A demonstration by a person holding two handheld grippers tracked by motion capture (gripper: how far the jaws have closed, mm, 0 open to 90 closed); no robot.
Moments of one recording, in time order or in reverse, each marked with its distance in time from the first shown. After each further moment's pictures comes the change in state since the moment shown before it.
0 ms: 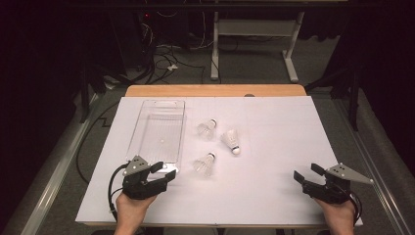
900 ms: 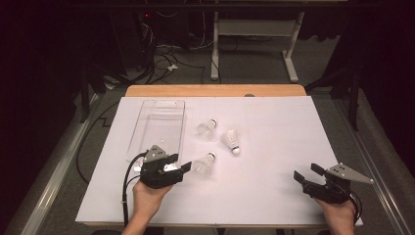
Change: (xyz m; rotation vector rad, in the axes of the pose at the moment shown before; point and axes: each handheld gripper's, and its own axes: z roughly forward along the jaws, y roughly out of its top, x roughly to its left) left arm -0.016 0.031 0.034 0.026 -0.037 0.018; right arm -0.001 0.000 0.000 0.002 0.005 0.003
